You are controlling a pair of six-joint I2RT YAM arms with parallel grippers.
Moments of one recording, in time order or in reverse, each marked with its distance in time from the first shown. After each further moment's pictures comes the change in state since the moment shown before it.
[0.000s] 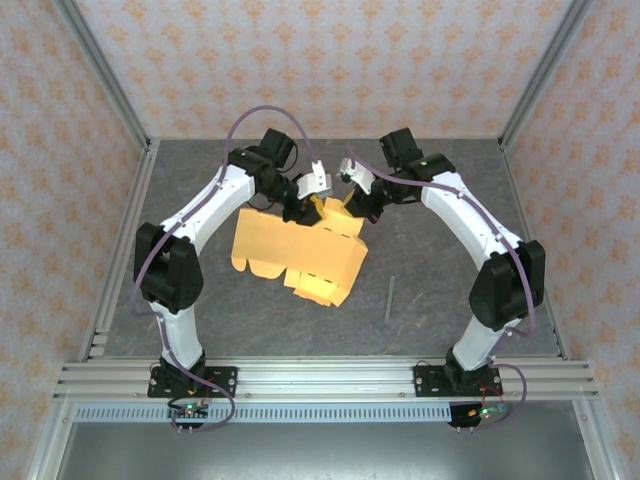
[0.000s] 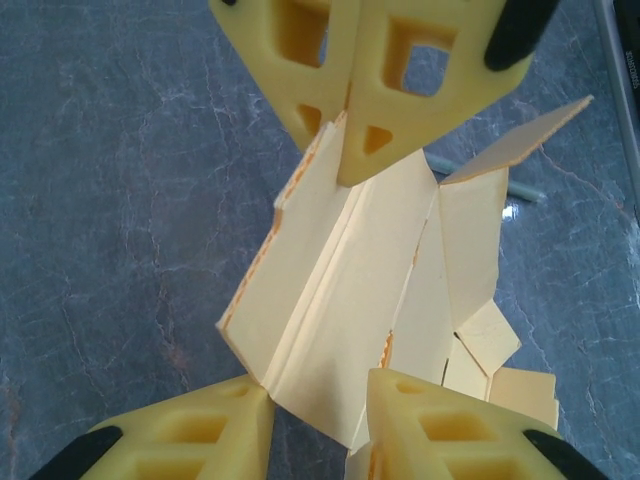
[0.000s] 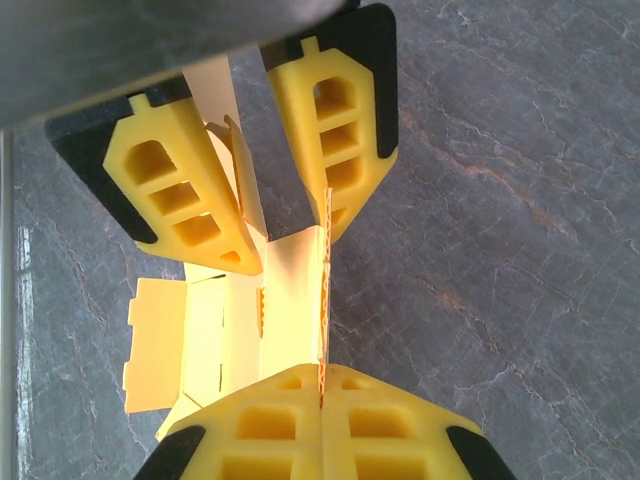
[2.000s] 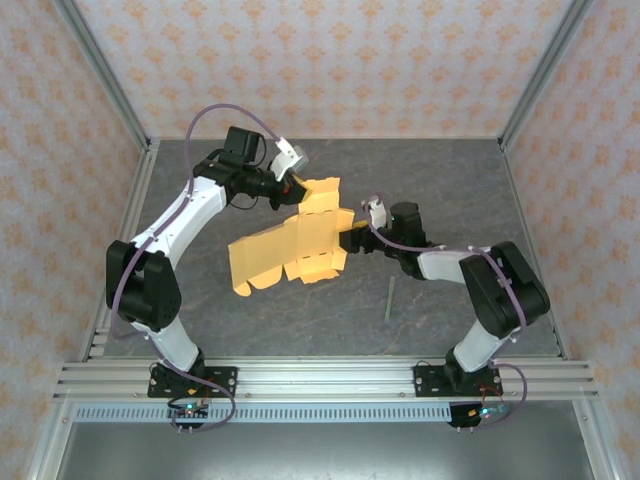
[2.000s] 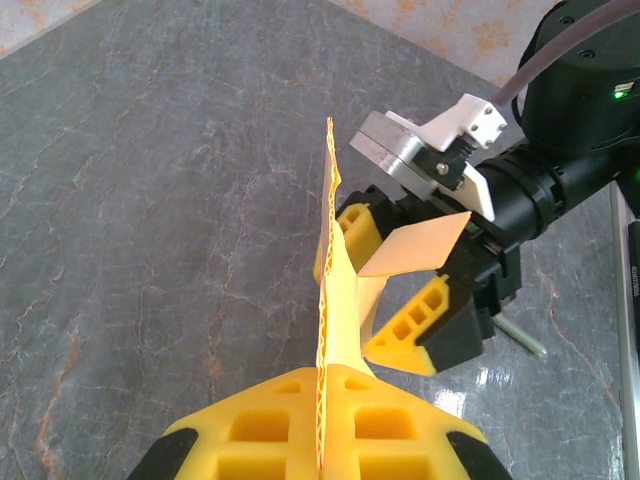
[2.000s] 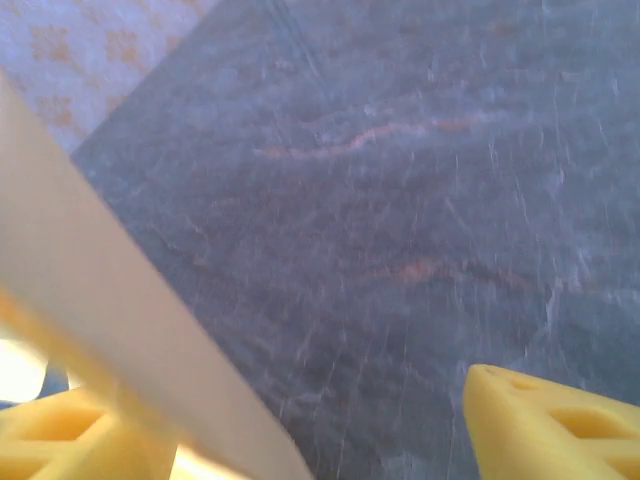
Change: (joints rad) left arm 0.122 -0.183 -0.235 0.375 0.079 -0.473; right arm 0.002 -0.043 -0.913 1.440 0.131 0.883
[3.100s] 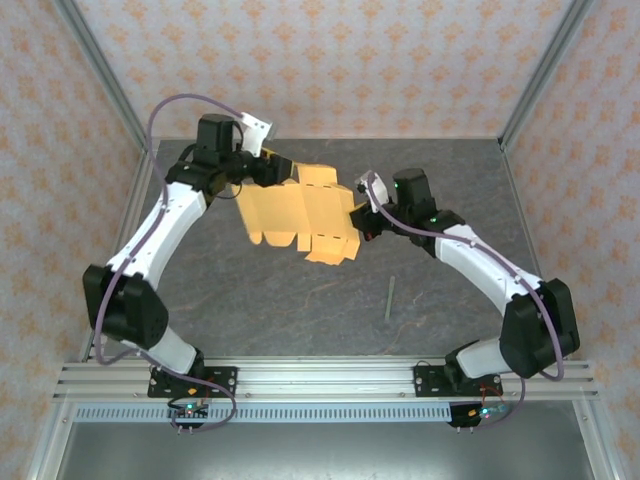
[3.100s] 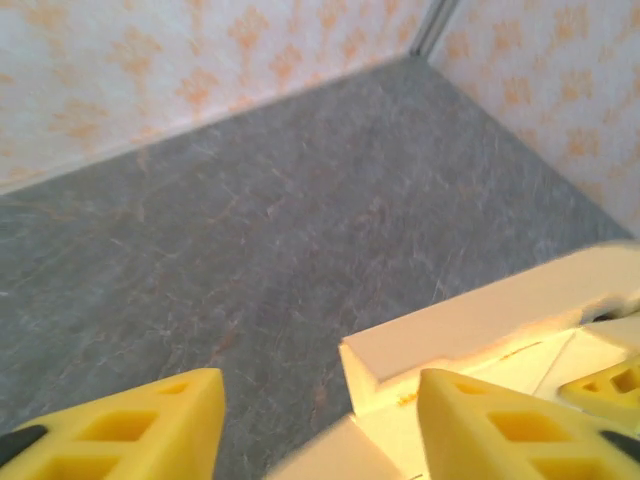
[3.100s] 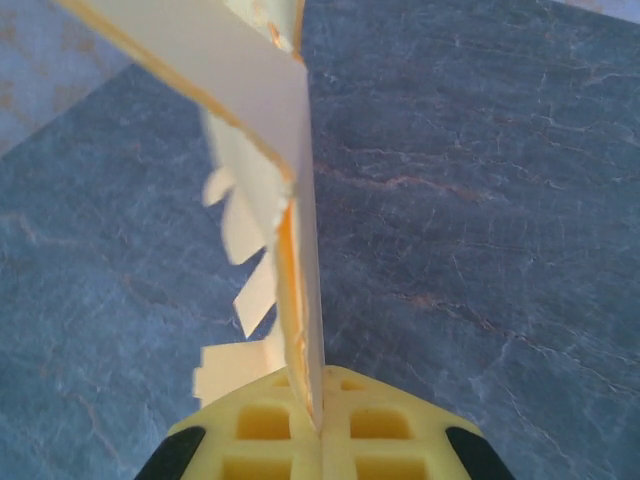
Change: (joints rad) left arm 0.057 -0.160 -0.024 0.140 -0.307 -0.361; right arm 0.032 -0.264 0.377 -0.838 0.050 -0.342
